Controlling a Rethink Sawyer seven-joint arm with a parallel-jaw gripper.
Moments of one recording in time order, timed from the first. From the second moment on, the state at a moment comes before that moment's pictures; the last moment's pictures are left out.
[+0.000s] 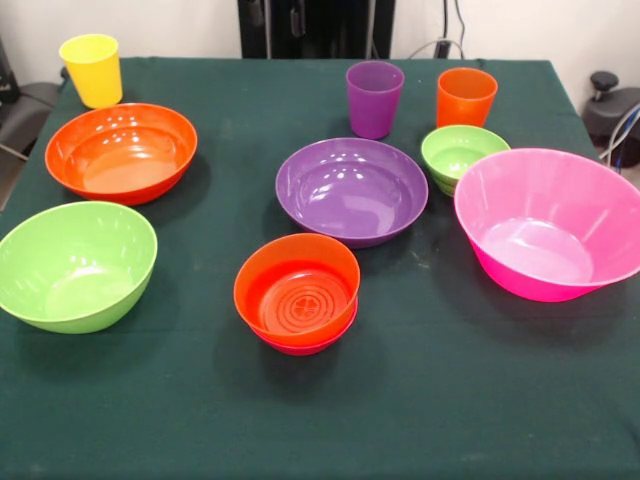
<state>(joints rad) -0.57 -0.81 0.14 2.03 -0.29 0.62 1.91</state>
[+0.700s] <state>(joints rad) -0.58 -0.81 0.15 2.05 -0.34 0.62 1.91</state>
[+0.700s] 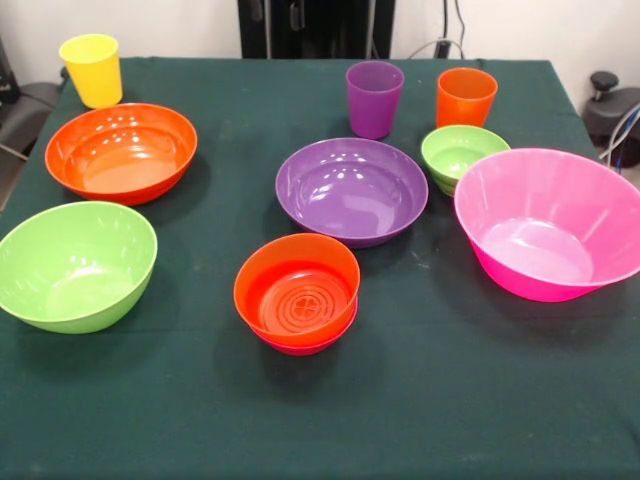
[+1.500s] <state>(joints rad) -0.50 -0.76 0.14 2.05 -0.39 0.48 1.91</state>
